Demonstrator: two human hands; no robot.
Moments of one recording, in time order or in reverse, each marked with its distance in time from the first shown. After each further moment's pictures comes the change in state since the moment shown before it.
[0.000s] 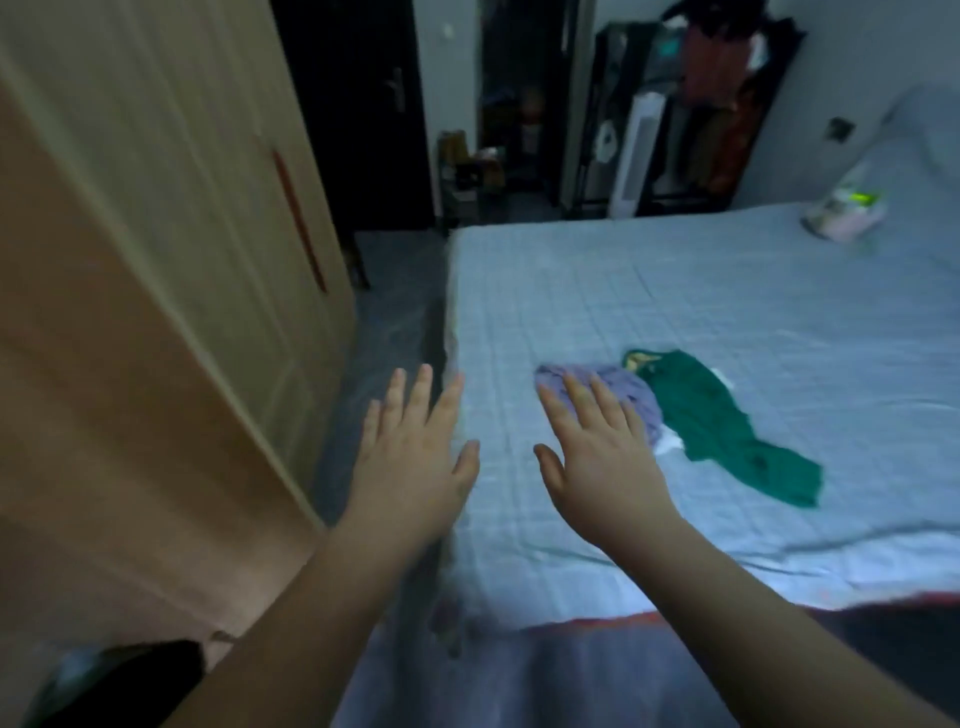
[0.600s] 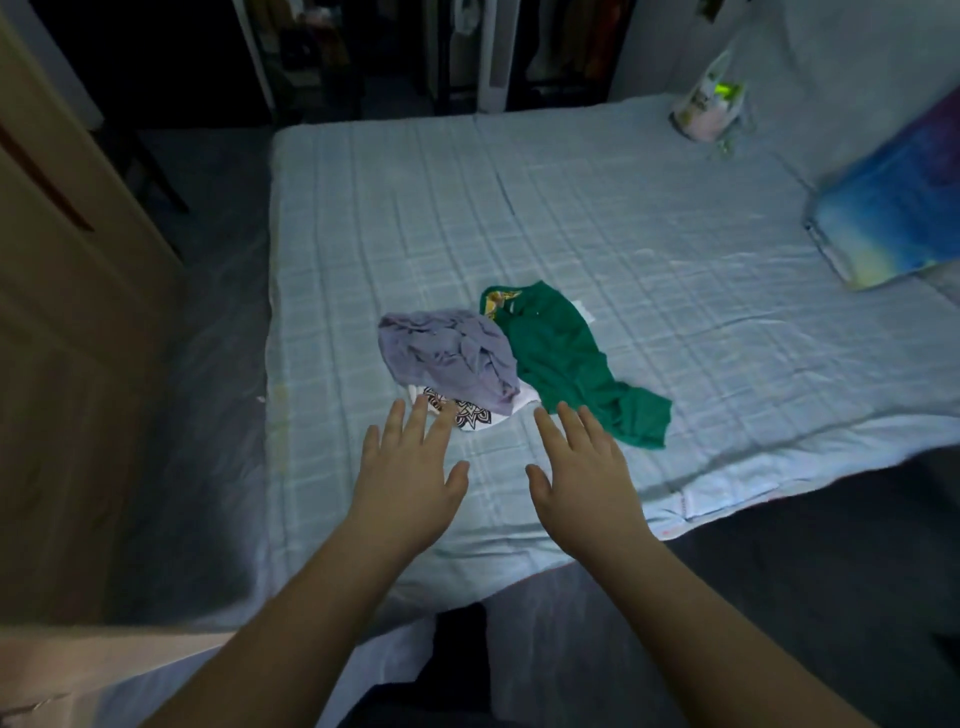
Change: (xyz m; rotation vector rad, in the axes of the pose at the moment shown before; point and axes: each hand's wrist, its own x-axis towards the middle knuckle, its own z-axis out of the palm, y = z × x) left_hand 0.151 0.188 0.212 -0.044 -0.346 0.195; right_hand 0.018 0.270 0.078 0.020 -0.232 0.321
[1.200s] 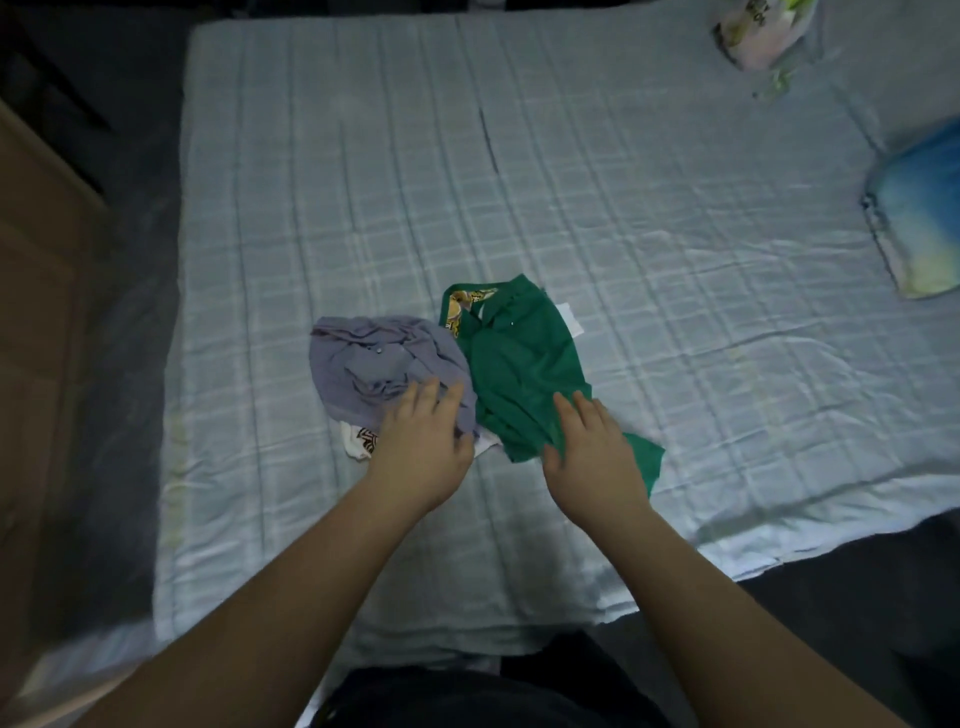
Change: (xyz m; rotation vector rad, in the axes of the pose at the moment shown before) left_hand 0.290 0.056 0.058 -0.131 -0.179 -0.034; right_hand 0.248 0.157 0.037 0.077 -0.213 0.123
